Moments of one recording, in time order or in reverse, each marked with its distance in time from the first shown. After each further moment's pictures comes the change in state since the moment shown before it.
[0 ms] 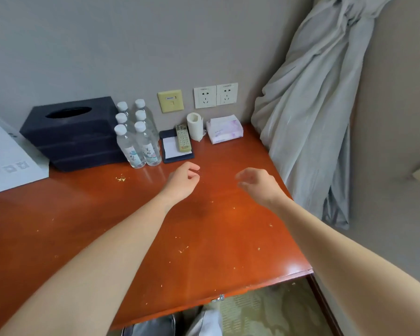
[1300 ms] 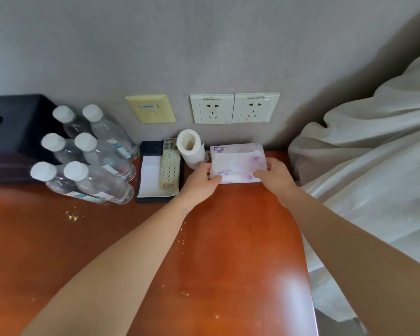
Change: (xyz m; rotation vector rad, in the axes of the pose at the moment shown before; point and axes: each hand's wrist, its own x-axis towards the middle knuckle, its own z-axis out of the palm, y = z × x) left_hand 0.294 0.014 0.061 -0.205 -0.054 -0.319; right_hand 0.368 0.071 -0.009 0.180 -0.138 0.314
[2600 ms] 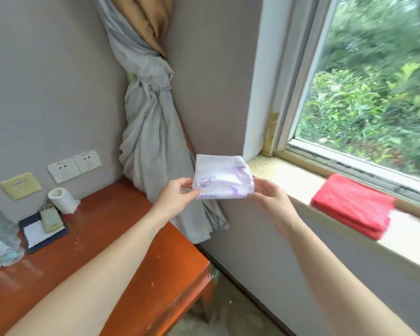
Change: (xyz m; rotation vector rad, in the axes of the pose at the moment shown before) left_hand -0.440 0.070 0.160 0.173 -0.317 0.845; right_hand -0.600 0.227 -0.130 0.521 0.719 -0.326
